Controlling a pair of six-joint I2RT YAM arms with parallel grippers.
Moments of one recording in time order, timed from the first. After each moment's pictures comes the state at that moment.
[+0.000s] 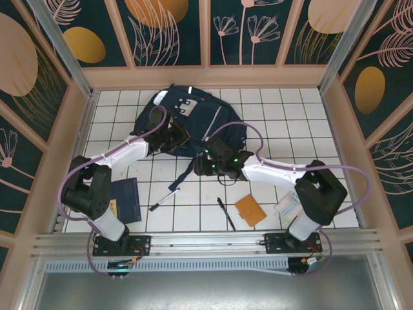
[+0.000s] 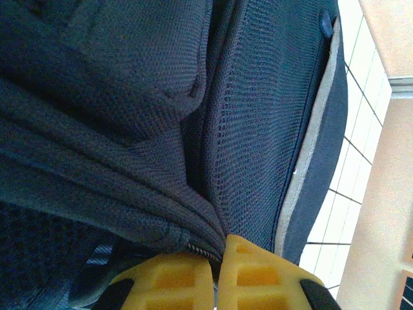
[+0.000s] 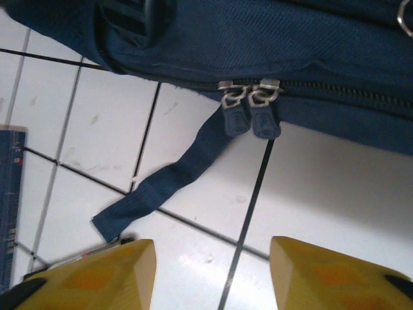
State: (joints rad) left arm -0.43 1.66 1.09 -0.23 0.30 -1.08; right arm 0.89 1.63 1.00 -0.24 -0.02 0.66
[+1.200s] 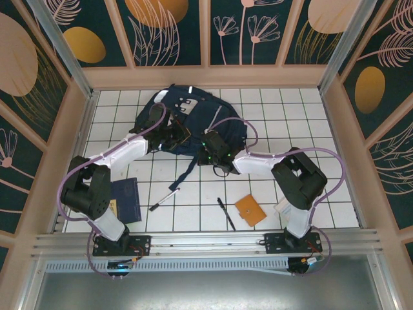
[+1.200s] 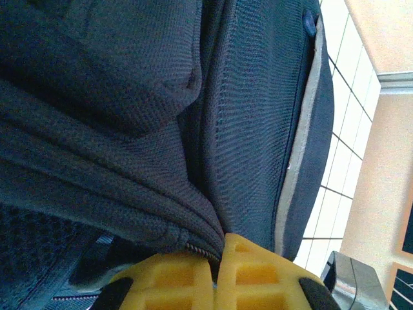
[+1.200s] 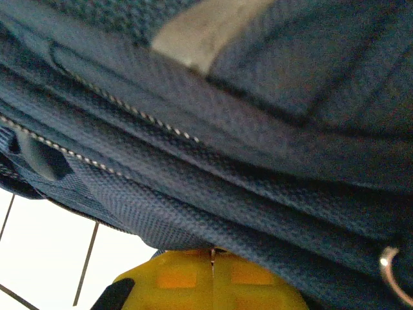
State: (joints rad) left arm -0.42 1.66 1.13 -0.26 0.31 -1.05; right arm 0.82 1.82 1.05 -0.02 0.07 0.61
